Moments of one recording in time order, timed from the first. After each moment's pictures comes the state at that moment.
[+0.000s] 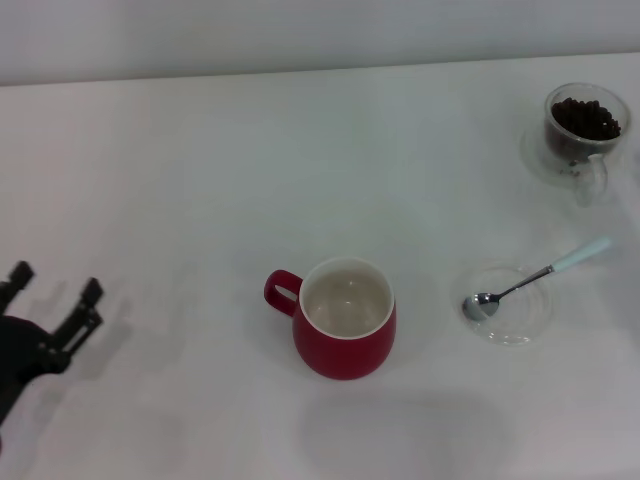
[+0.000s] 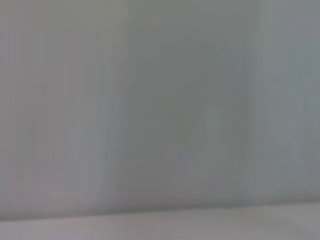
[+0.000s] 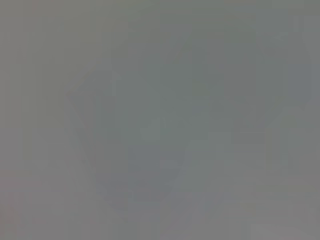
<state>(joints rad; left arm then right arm) -0.22 -2.08 -0.31 -0.09 -0.93 -1.40 2.83 0.28 2.00 -0.37 -0.17 2.00 1.23 -2.48</state>
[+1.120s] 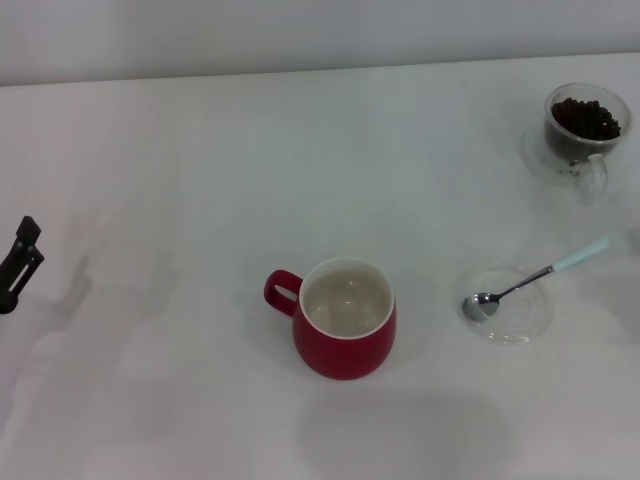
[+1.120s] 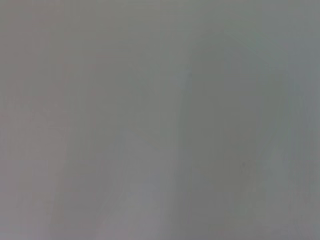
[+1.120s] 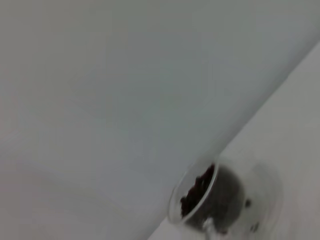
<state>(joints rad) -0.28 -2.08 -0.31 -0.05 -1.11 -1.41 2.83 0.12 1.95 -0.53 -0.16 1.79 1.36 -1.57</state>
